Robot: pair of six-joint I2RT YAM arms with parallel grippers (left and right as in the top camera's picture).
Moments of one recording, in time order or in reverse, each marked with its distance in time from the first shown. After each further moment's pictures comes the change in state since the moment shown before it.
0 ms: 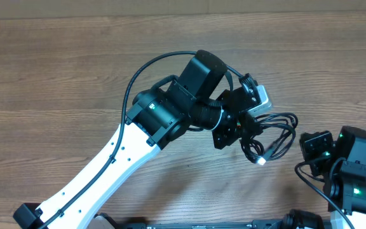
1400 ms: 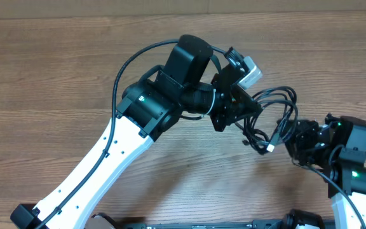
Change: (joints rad) left arm 0.079 0.000 0.000 0.147 0.059 -0.268; right arm 0.000 0.139 0.000 0.115 -0.423 -0.012
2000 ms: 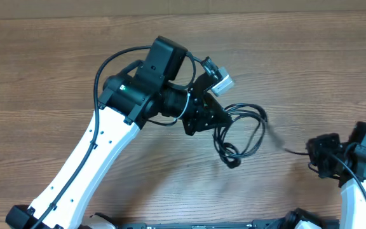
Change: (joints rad) left arm 0.148 0.000 0.000 -0.364 0.137 0.254; right arm -0.243 0.105 0.000 -0.150 0.278 -0.098
